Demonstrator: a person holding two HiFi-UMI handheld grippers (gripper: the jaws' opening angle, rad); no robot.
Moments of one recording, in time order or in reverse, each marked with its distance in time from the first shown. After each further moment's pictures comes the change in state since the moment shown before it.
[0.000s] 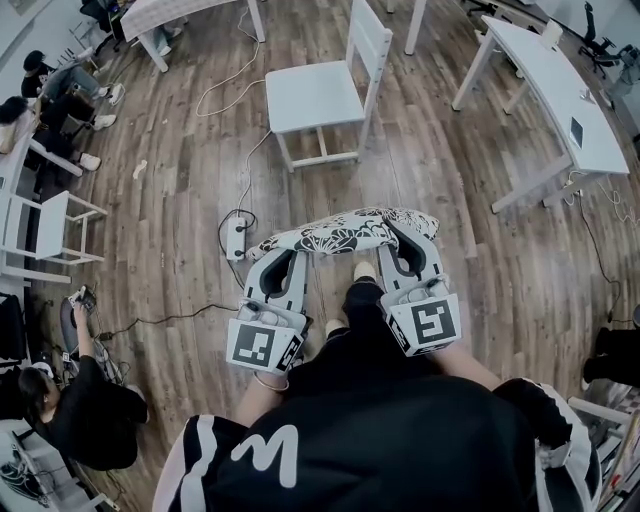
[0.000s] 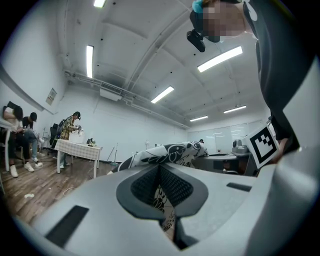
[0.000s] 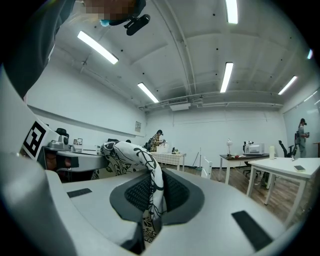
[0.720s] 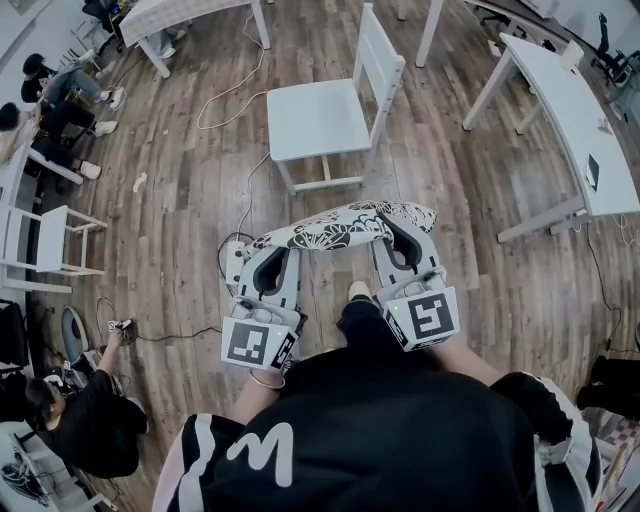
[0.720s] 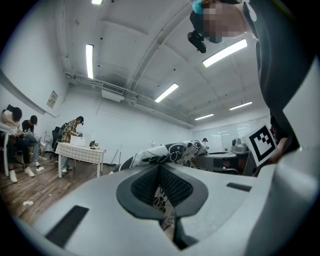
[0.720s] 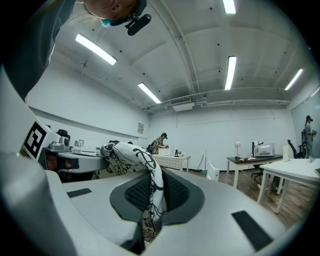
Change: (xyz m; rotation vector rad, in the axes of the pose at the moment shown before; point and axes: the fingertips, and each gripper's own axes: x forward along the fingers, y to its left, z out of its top) left arm 0.122 0.068 0.009 0.020 -0.007 0.052; right arm 0.124 -0.079 0.005 -0.002 -0.025 0.065
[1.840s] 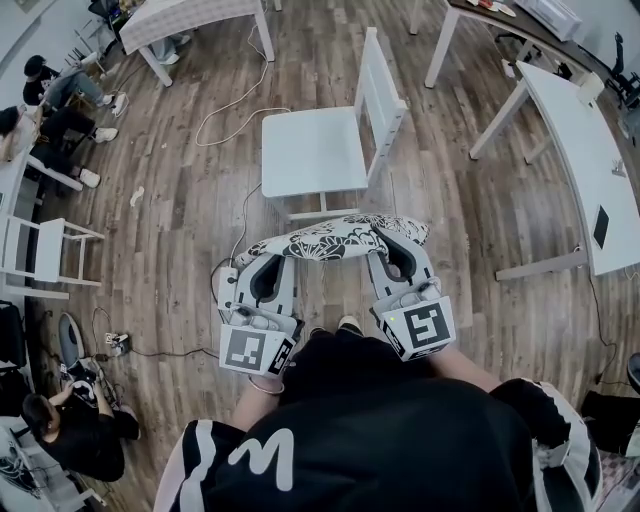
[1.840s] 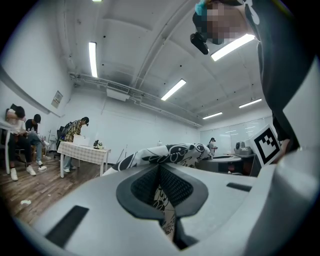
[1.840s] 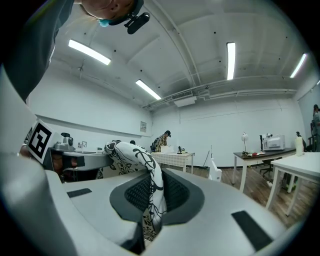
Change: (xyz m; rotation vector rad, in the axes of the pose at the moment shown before) left arm 0.134 0.037 0.000 -0.018 -0.002 0.078; right arm 0.093 -0.102 -0.018 0.041 0.029 0.082
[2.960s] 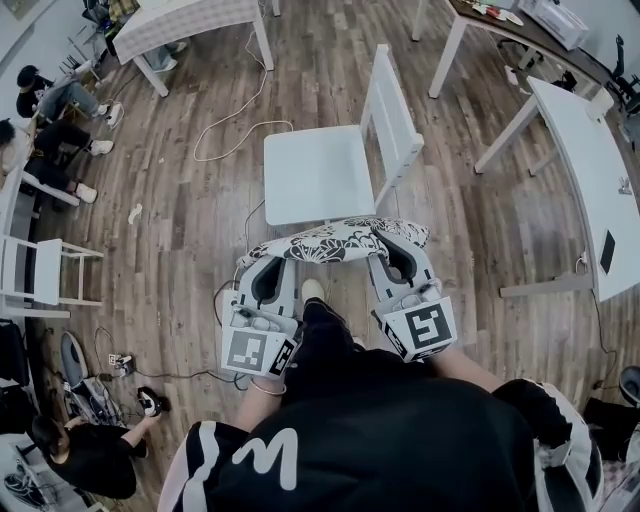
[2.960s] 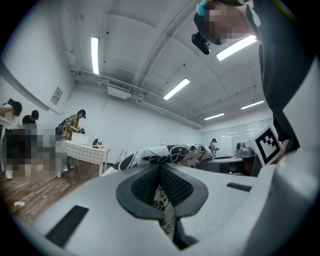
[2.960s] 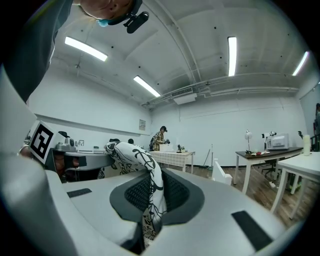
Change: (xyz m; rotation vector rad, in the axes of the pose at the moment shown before) left arm 0.076 0.071 -0.002 -0.018 -0.002 -0.010; right arm 0.094 -0.034 -0.003 -0.001 0.016 -0.001
